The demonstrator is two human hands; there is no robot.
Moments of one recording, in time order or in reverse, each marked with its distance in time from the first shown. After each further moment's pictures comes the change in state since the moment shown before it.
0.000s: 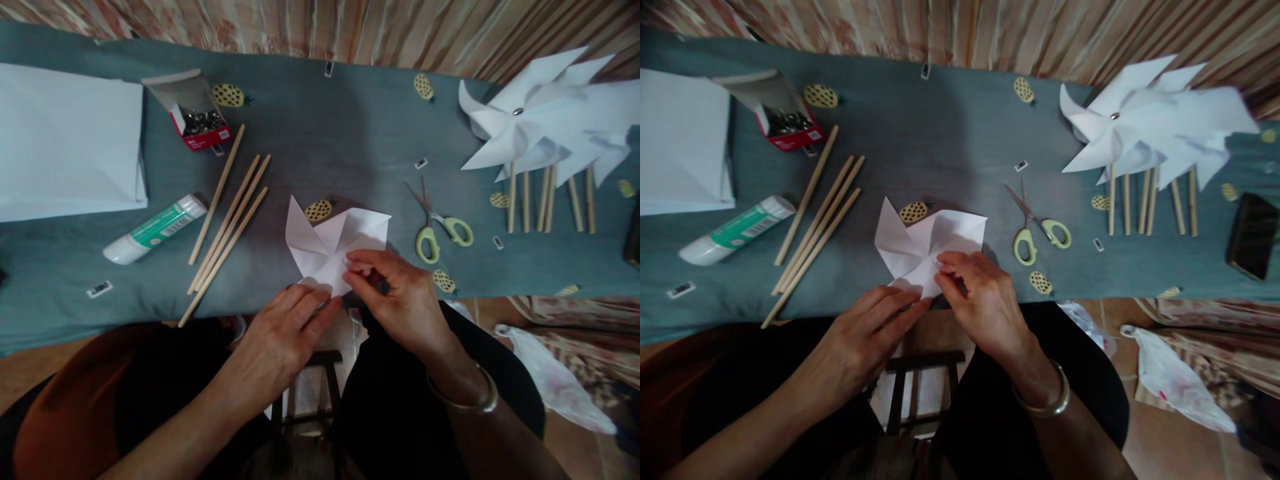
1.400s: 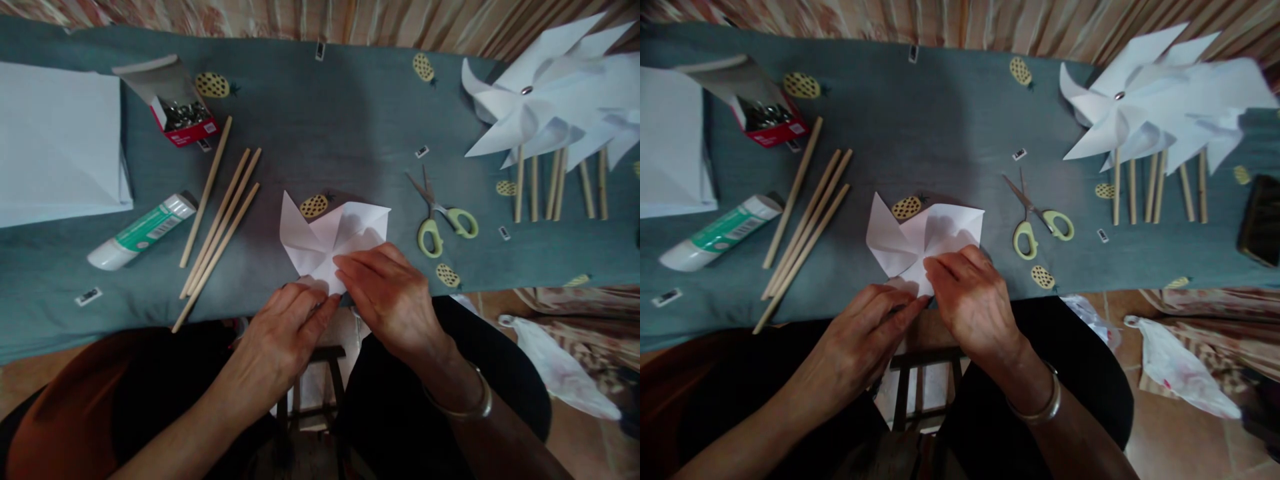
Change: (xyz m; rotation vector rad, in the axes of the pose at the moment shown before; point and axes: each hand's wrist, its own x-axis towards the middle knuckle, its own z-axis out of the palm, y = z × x) left_hand -0.001 0.000 0.005 -0.056 0.013 -0.049; right_hand 0.000 -0.006 0.005 -0.276 0.002 -0.281
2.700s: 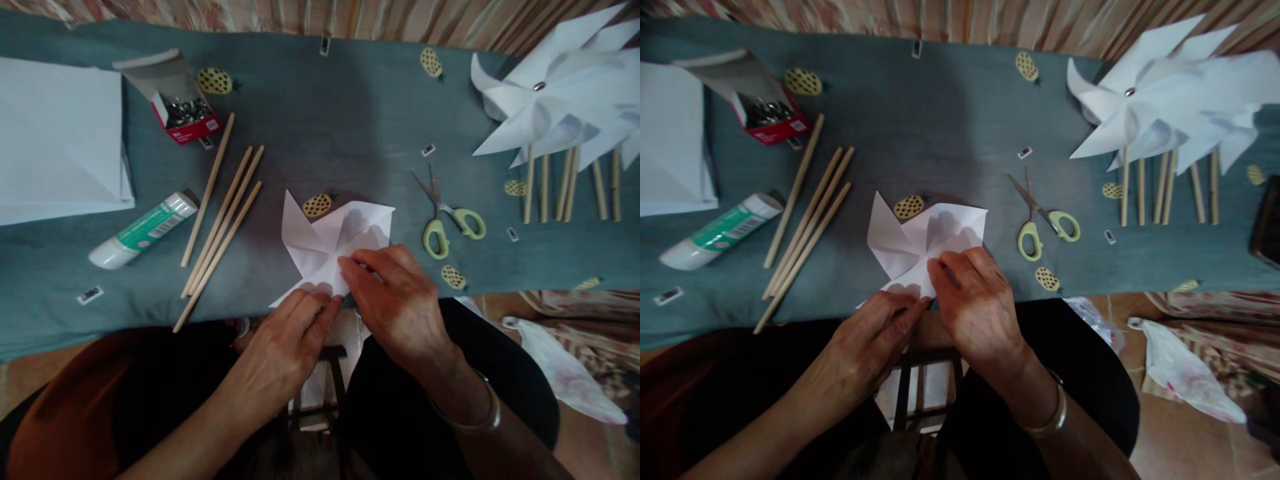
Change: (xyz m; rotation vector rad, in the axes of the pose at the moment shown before) left_hand -0.003 0.006 0.005 0.005 0.030 -0.029; right_hand -0.003 -0.004 0.000 -0.191 0.047 -0.059
